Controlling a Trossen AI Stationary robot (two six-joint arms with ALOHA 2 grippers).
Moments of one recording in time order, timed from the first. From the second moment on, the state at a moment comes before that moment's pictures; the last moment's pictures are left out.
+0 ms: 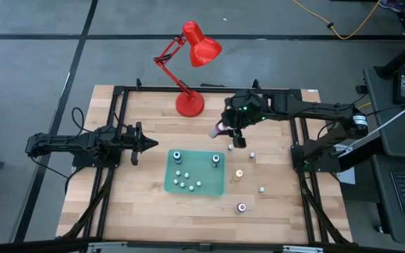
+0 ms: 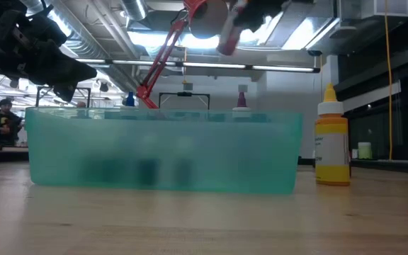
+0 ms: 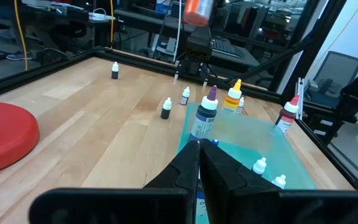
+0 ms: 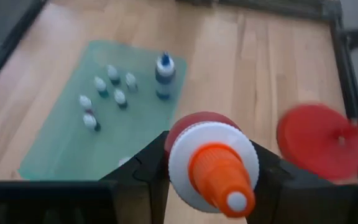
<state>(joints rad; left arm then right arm) 0.07 0.12 0.01 0.02 -0.01 -0.25 -0.14 1.47 1.41 -0.66 -0.18 -0.27</state>
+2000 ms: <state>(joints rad) 0.07 0.12 0.01 0.02 -0.01 -0.25 0.00 2.25 1.83 -0.64 -0.12 -0.16</state>
